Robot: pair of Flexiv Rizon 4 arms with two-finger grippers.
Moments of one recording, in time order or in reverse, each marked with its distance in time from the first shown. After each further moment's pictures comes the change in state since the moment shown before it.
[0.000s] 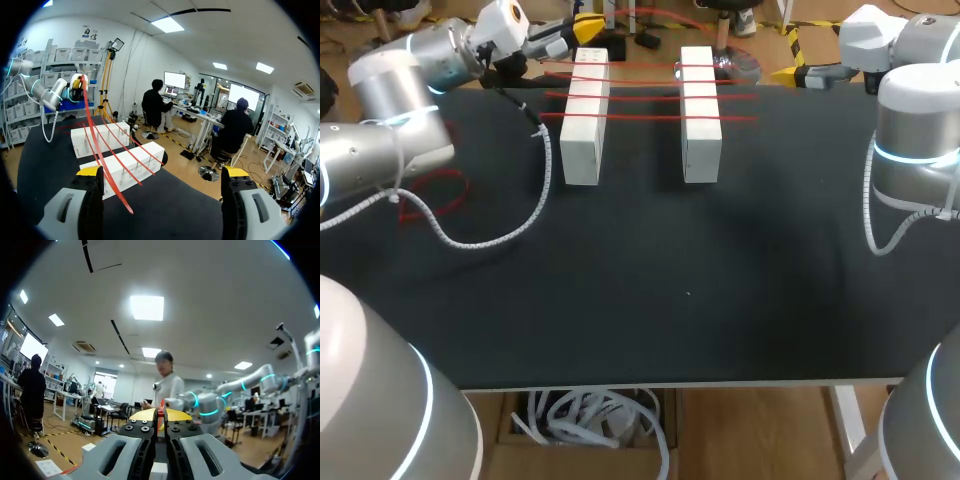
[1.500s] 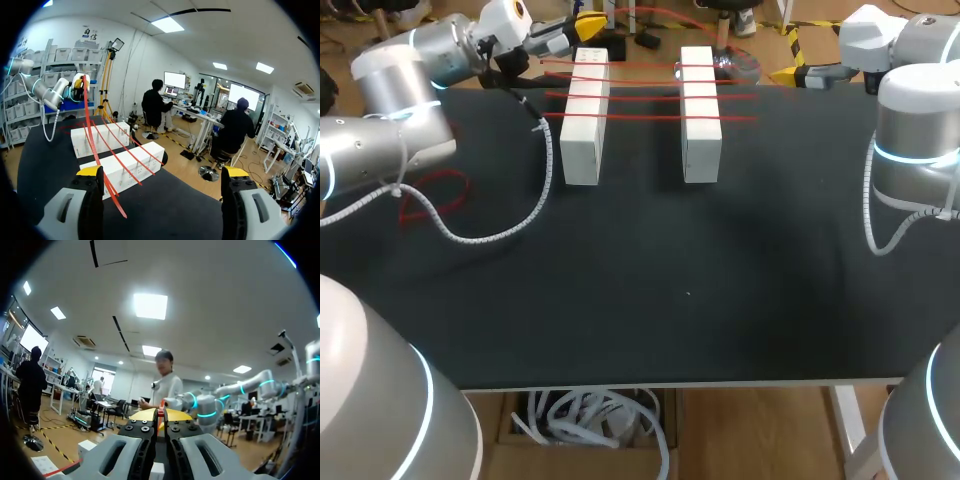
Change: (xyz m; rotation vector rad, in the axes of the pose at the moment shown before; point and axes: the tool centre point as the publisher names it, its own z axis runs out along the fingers) left arm -0.005 0.001 0.004 -0.009 0.009 -0.055; right arm 0.000 0.000 0.000 0.000 0.000 0.000
